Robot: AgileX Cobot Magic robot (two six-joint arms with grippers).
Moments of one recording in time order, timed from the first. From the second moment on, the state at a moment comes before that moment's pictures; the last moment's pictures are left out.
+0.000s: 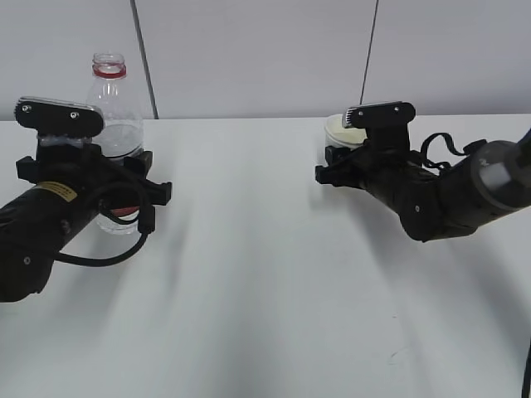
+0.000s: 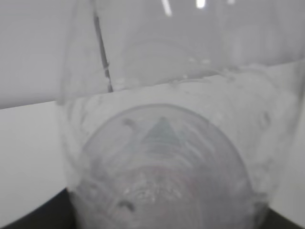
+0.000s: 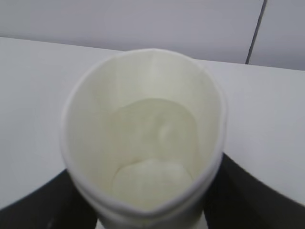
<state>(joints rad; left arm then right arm) -0.49 1.82 -0.63 -0.39 -0.90 0.26 0.30 2.18 -1.07 0.19 -0.70 -0.12</state>
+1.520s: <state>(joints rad) -0.49 1.88 -0.63 -0.35 -0.96 0.26 0.30 2.26 -1.07 0.17 -0.82 -0.12</state>
